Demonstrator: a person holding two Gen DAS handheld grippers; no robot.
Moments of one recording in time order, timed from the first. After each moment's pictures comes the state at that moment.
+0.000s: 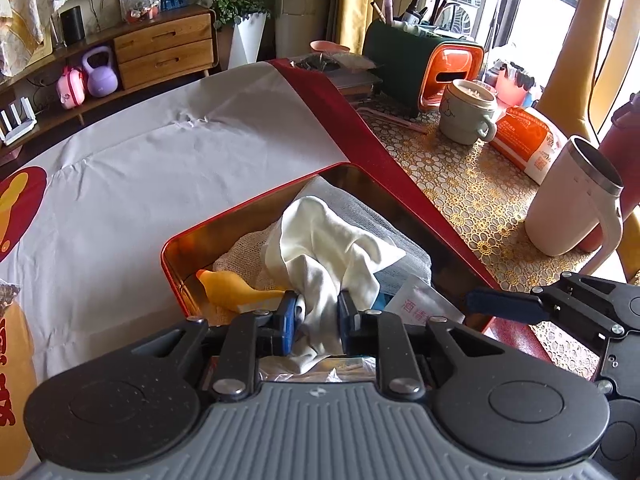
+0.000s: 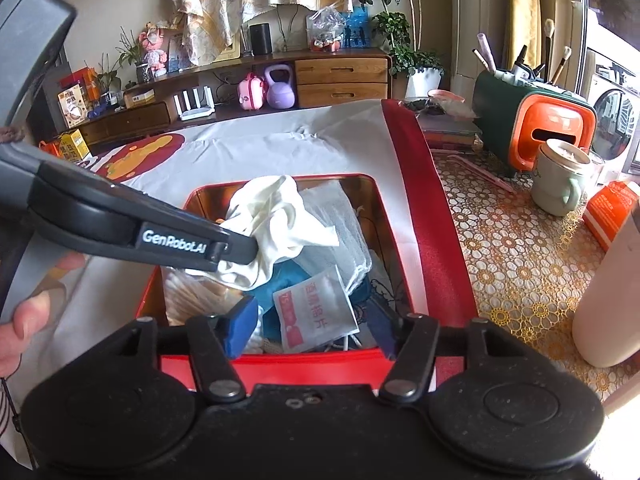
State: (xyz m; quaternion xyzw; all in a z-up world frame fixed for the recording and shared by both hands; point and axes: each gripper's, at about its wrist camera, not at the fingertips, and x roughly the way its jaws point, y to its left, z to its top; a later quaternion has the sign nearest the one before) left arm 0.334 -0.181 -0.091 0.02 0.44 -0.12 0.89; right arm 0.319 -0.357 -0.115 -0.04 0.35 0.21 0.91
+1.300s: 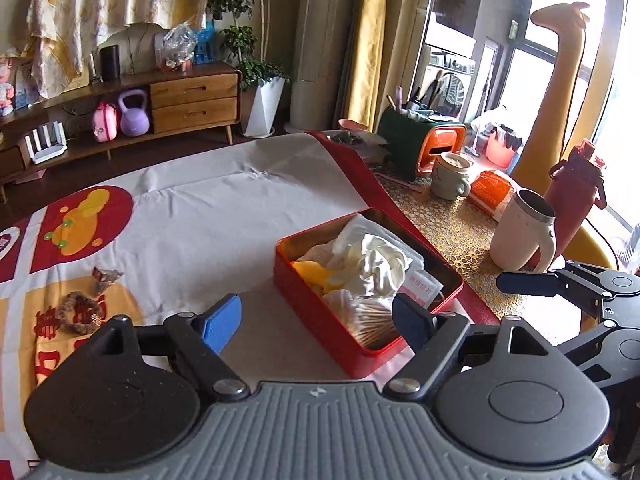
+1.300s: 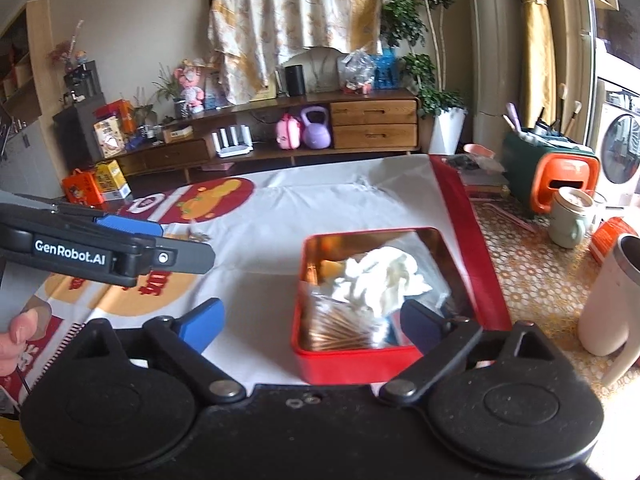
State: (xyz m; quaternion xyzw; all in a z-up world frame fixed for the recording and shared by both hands) left arm 0.205 -0.081 -0.005 -0.02 0.35 -0.12 0.93; right arm 0.227 -0.313 -0.041 -0.01 0.30 0.25 0.92
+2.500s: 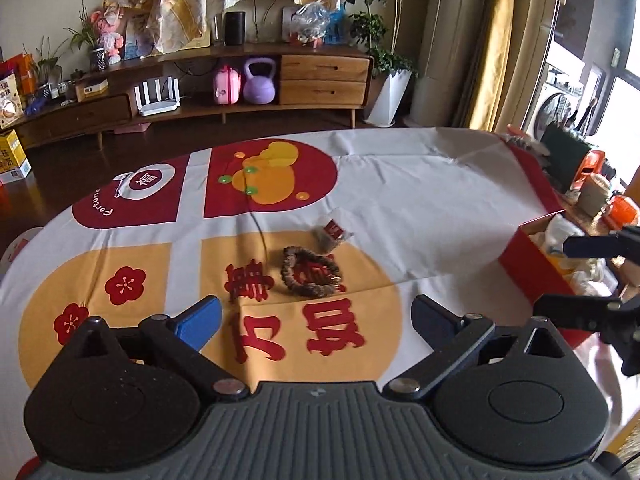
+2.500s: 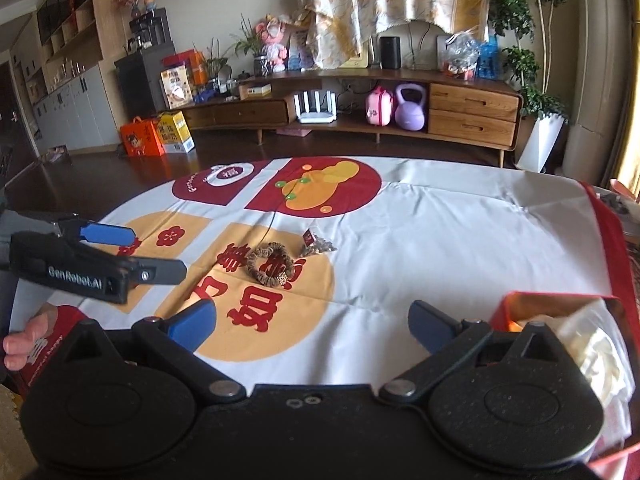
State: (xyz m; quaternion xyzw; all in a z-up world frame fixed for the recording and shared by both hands) left arm 0.192 0.155 -0.044 -0.06 0.37 0.02 0.93; right arm 0.280 -0.117 -0.053 -0.07 0.34 0.34 0.87
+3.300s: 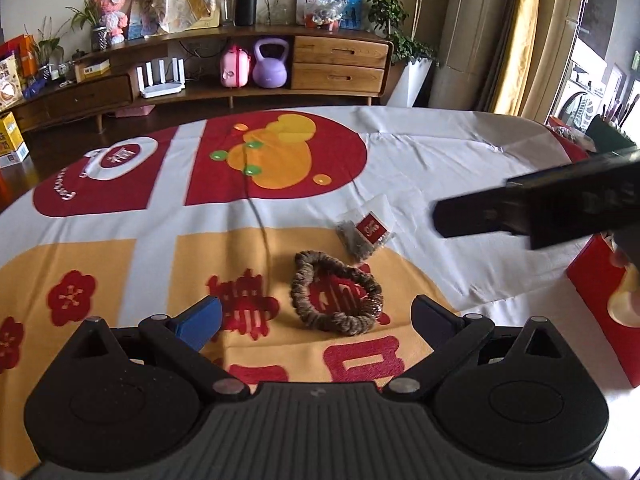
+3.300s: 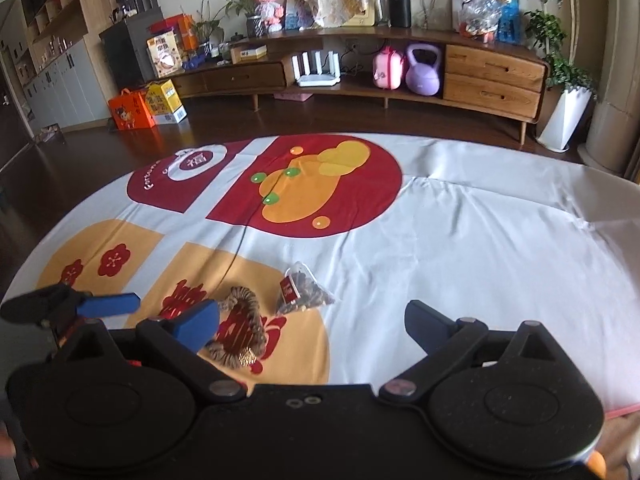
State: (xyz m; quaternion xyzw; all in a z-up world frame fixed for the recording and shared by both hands) left arm 0.280 0.176 -0.130 -0.06 0.38 0.04 0.92; right arm 0.408 -0.030 -0.102 -0.09 0.39 0.35 0.85
